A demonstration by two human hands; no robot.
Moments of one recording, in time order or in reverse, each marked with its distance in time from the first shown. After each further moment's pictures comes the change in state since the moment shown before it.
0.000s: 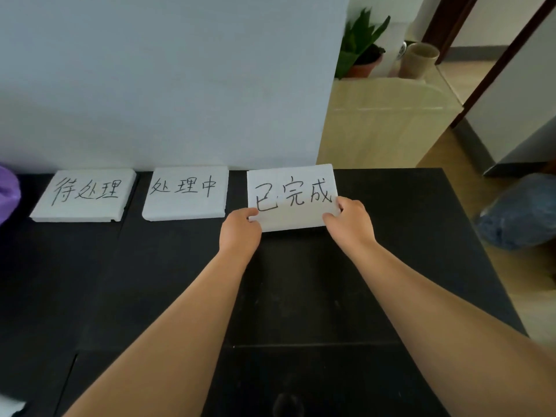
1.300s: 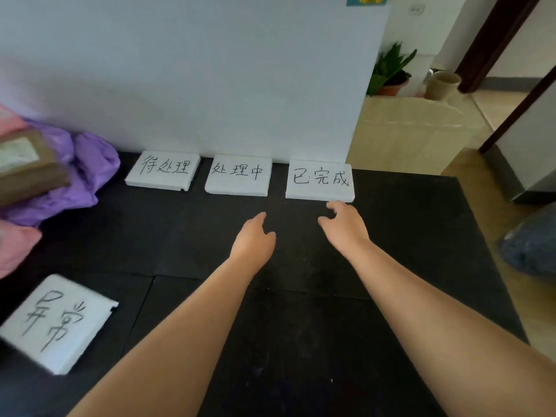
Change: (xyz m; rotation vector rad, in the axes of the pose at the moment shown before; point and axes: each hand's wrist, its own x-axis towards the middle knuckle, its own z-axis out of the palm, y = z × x) left_hand -0.126 -0.031 -0.067 0.155 -0.064 0.046; right_hand -0.121 -0.053 -0.006 -0.042 -0.123 -0.082
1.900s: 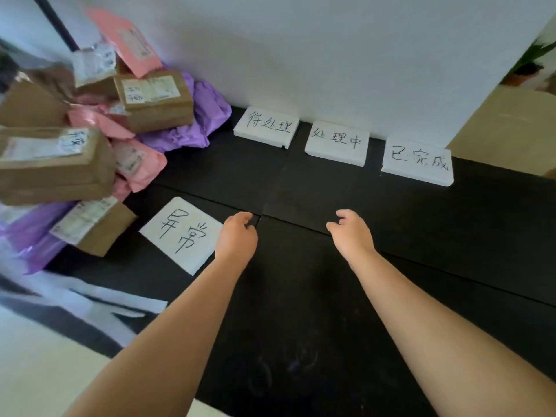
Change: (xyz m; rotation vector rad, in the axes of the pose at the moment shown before) left_hand -0.101 -0.208 -0.117 -0.095 0.320 -0.216; right_hand -0.149 -0.087 0.145 0.071 -0.149 0.031
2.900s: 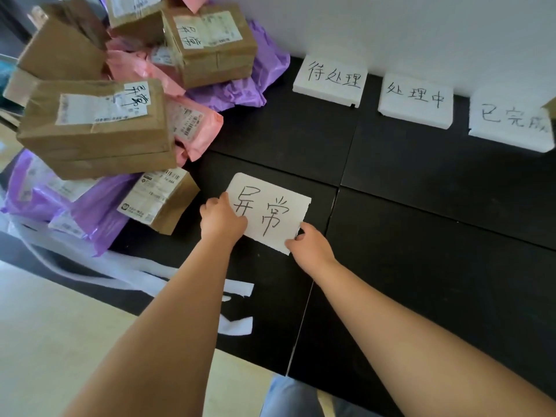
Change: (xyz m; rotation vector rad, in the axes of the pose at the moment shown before) left_hand 0.100 -0.189 -0.123 0.353 -0.089 -0.116; right_hand -0.090 -0.074 0.257 -0.026 -0.363 0.059
